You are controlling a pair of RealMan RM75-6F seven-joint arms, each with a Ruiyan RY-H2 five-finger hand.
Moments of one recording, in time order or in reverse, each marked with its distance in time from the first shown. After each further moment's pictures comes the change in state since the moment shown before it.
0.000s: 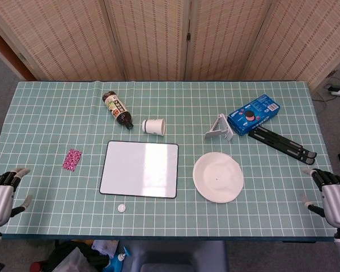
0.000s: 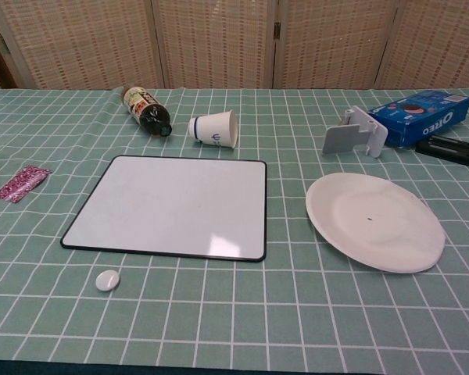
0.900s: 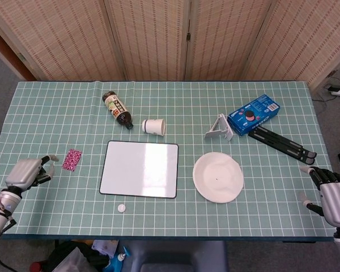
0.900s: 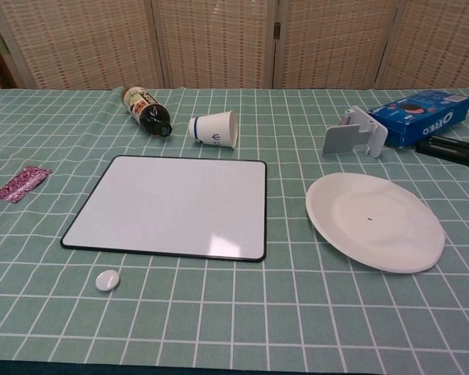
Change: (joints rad) left arm -0.338 0.055 -0.058 0.152 -0.140 -0.628 -0.316; right arm 0.006 0.042 0.003 -0.058 -0.031 0.011 -0.034
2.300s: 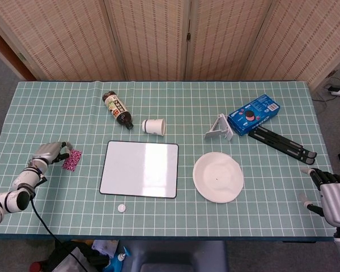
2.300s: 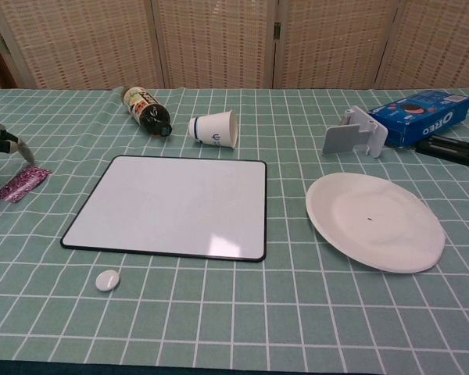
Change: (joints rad) left arm -0.386 -0.281 0.102 0.485 -0.525 -0.496 0.162; right arm 0.001 -0.003 -0.003 0.005 0.031 -0.029 0.001
